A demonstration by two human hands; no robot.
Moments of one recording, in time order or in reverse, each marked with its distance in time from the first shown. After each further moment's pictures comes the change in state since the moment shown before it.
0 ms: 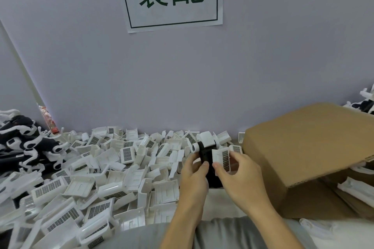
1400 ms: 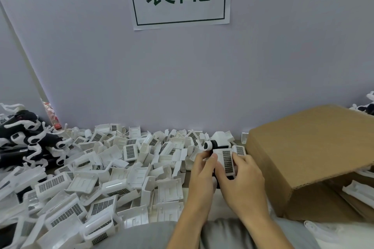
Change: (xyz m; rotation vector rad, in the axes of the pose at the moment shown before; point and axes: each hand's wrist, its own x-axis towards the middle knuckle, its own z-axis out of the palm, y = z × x) left_hand -0.008 0.007 0.007 -0.068 -0.121 0.016; right_hand -0.011 -0.002 0.015 -0.136 0.098 -0.081
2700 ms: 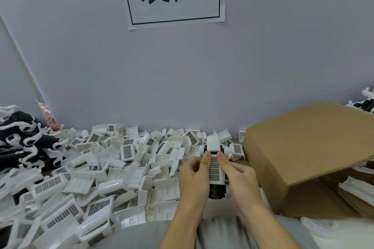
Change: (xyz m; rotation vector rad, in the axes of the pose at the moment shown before) left_hand 0.007 -0.007 -0.009 0.273 0.154 0.087; right_hand 0.002 -0.004 -0.001 0.883 -0.201 0.438
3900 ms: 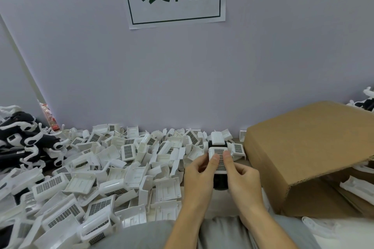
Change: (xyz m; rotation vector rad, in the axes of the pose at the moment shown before) left_hand 0.003 -0.008 0.004 -0.025 -0.119 0.054; right_hand 0.002 0.006 0.000 -0.123 0.138 -0.113
